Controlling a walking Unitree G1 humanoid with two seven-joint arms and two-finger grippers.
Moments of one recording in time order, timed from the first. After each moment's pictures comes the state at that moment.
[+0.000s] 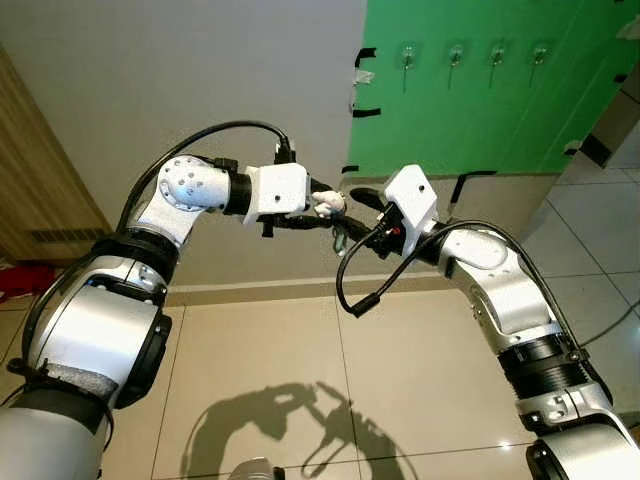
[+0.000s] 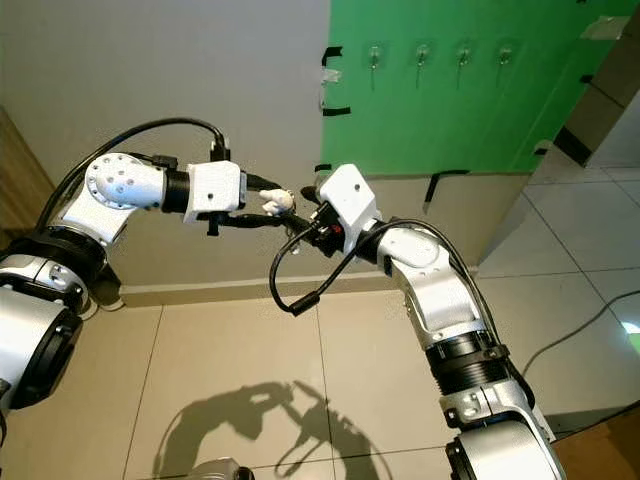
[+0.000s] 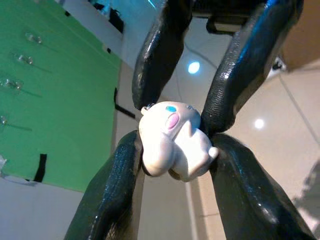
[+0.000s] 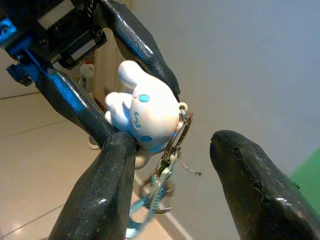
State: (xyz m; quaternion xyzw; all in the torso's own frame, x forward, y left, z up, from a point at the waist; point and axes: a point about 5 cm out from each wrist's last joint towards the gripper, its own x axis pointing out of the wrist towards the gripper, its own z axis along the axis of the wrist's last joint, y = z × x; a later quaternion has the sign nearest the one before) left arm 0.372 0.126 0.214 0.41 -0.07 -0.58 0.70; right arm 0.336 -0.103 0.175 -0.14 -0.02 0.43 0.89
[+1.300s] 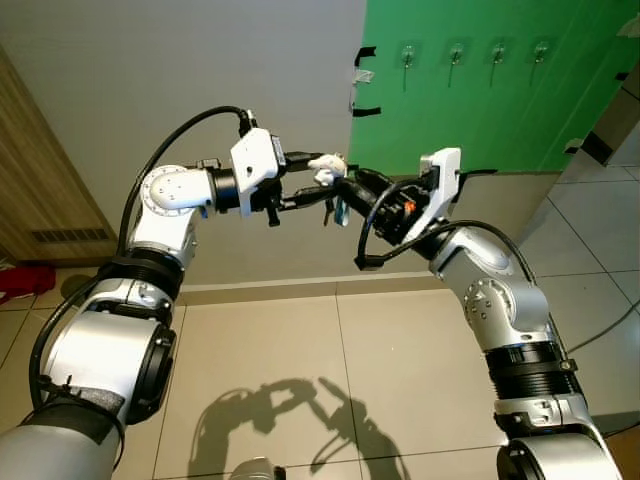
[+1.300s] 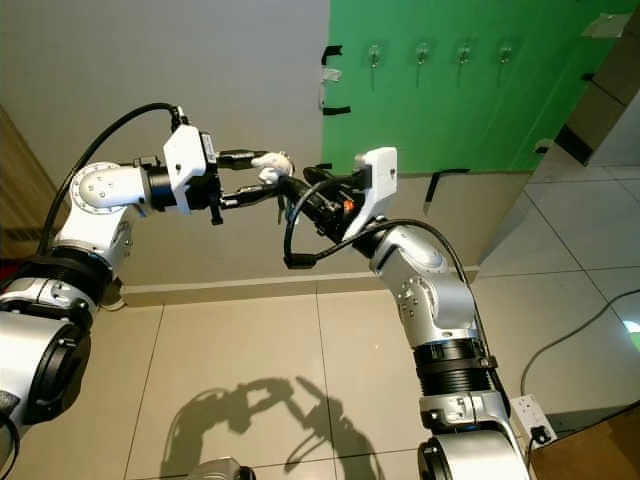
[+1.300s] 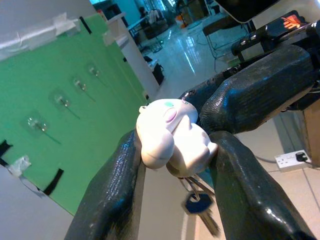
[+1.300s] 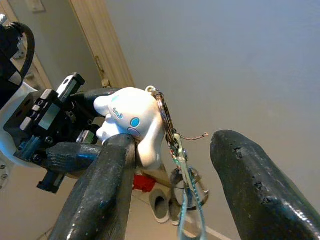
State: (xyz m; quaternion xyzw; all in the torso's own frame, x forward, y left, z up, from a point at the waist) left arm 0.369 0.132 0.214 0.25 -0.14 -0.56 0.78; right arm 0.334 -0.103 0.183 0.16 -0.02 0.40 0.90
